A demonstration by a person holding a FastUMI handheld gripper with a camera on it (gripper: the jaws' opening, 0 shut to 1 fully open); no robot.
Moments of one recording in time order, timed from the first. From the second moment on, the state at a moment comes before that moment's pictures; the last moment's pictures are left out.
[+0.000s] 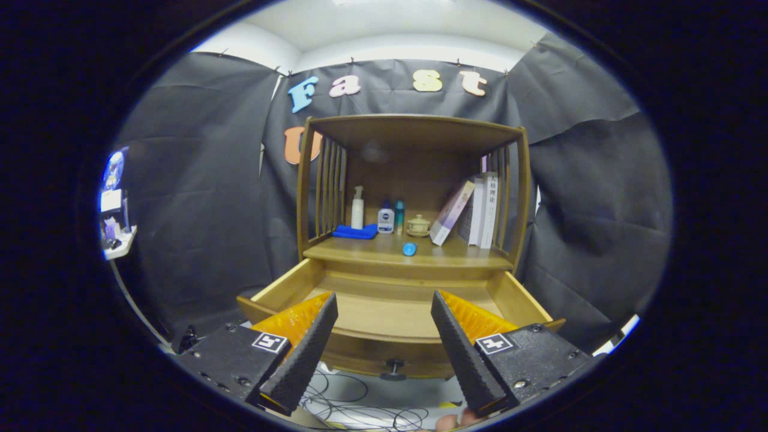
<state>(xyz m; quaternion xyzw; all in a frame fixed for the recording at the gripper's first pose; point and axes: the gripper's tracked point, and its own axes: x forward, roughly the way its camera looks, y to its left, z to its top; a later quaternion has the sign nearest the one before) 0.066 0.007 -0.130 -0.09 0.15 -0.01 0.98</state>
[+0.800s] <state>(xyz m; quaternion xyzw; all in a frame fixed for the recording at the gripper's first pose) 0.050 -0.013 -0.225 -0.08 0.13 -0.02 0.99</state>
